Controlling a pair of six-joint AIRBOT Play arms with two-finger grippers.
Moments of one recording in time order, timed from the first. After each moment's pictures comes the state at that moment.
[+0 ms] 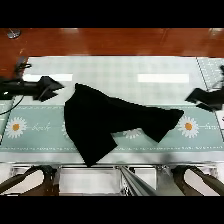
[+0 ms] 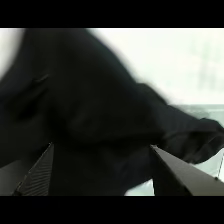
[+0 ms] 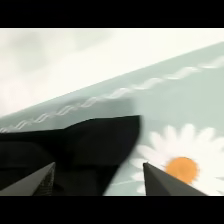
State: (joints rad) left arm 0.32 -1.21 0.95 0.73 -1.25 -1.29; right arm -0.41 -1.07 0.96 -1.29 1.22 1.55
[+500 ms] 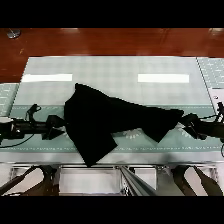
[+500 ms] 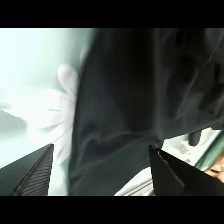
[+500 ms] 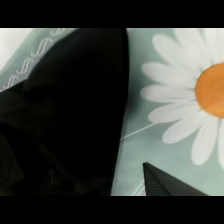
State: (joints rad) left arm 0.44 -1.16 0.41 0.68 -1.21 -1.16; right arm -0.65 -0.85 0.43 -0.91 1.10 1.33
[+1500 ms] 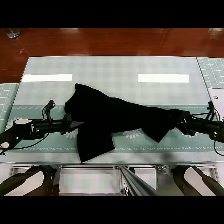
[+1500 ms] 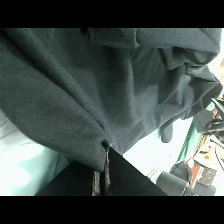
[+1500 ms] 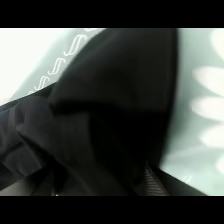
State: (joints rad) left arm 0.14 -1.17 0.32 0.27 -1.04 -0.92; right arm -0.57 -1.00 0.41 -0.69 1.03 1.20
